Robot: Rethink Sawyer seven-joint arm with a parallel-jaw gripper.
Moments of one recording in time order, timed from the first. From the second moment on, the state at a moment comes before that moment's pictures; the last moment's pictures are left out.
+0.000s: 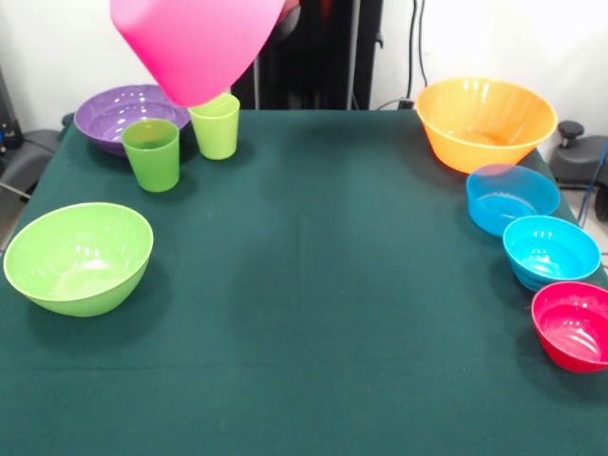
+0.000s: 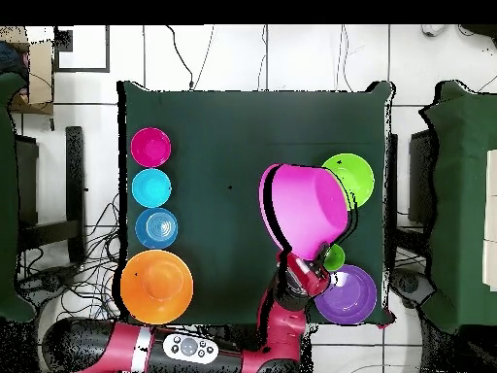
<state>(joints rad) 0.58 0.74 -0.95 2.08 1.61 -1.52 2.33</state>
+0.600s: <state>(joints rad) 0.58 0.75 -0.91 2.08 1.65 -1.57 2.28</state>
